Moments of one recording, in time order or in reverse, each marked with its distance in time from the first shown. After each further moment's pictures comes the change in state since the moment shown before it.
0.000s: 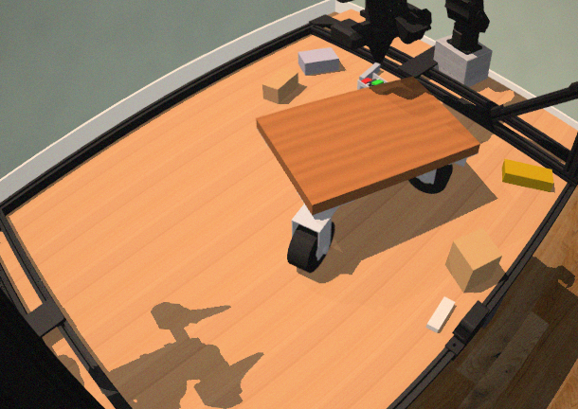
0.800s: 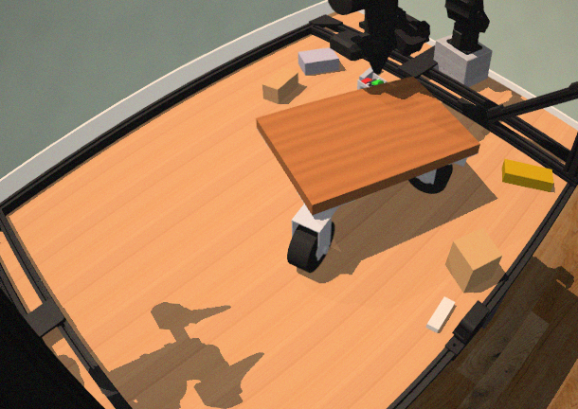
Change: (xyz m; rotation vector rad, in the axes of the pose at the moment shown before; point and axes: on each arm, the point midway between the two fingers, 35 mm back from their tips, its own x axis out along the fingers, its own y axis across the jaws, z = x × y) left arm 0.000 0.000 0.000 0.001 0.000 0.000; right arm 0.024 -0.002 0.000 0.000 0.001 -0.010
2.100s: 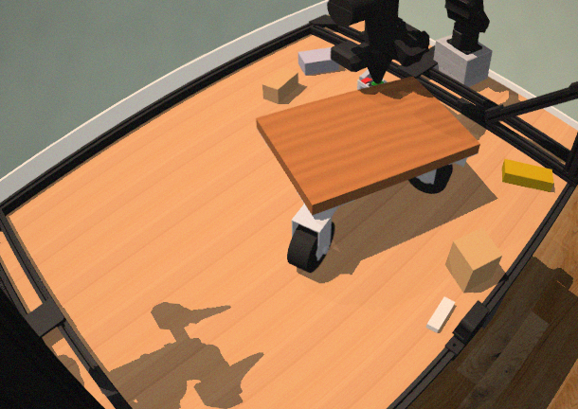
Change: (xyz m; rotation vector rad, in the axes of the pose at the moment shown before) left arm 0.000 0.000 0.000 0.000 0.000 -0.001; right arm 0.021 0.001 0.001 -0.004 -0.001 0.003
